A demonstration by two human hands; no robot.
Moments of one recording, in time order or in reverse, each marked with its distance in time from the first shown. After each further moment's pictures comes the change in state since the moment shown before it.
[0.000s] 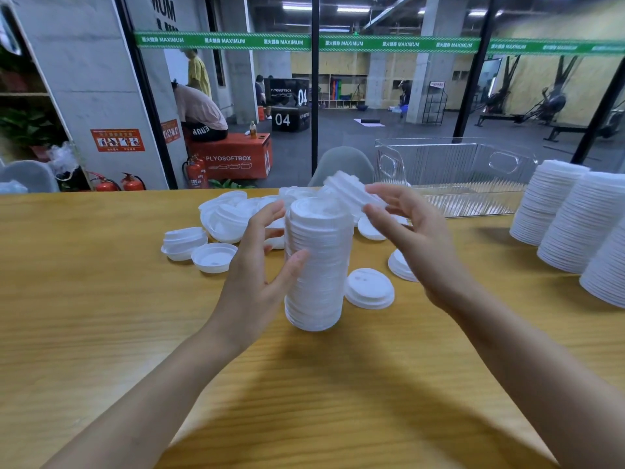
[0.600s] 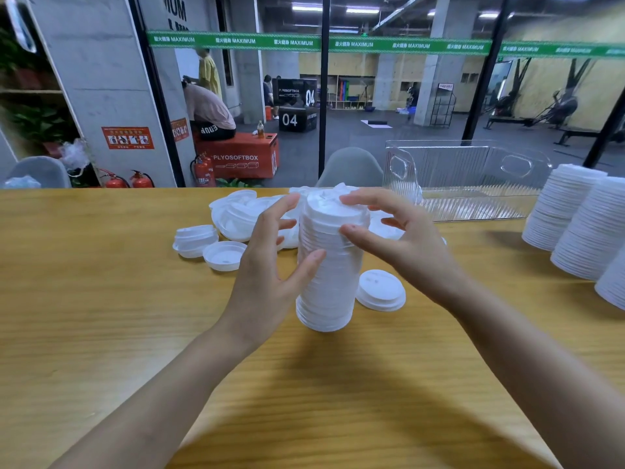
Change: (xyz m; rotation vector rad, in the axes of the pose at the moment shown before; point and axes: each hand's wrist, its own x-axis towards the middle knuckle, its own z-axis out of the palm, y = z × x) left_hand 0.001 0.003 -0.003 0.025 0.043 0.011; right_hand 0.005 -0.010 0.020 -0.158 -0.162 -0.127
